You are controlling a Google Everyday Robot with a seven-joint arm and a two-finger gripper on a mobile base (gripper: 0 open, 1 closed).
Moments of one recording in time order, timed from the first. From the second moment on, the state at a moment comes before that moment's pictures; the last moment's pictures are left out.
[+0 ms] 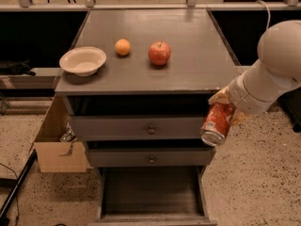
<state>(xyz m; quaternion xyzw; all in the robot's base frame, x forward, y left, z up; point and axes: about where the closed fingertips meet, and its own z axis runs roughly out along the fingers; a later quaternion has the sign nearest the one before) 0.508 -0.216 0.811 -0.89 0.43 -0.12 0.12</state>
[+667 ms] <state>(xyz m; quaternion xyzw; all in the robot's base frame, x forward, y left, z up) 0.449 -0.175 0.666 -0.86 0.49 0.01 0.16</state>
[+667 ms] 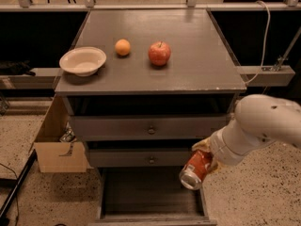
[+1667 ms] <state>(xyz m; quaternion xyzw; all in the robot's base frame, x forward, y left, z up) 0.451 -0.134 0.516 -0.85 0.51 0.10 0.10</state>
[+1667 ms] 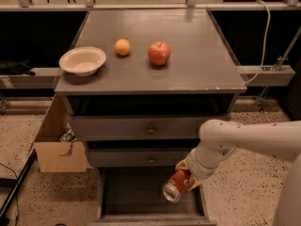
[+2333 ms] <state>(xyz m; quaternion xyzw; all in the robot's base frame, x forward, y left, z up) 0.458 -0.124 0.503 -0.85 0.50 0.12 0.13</state>
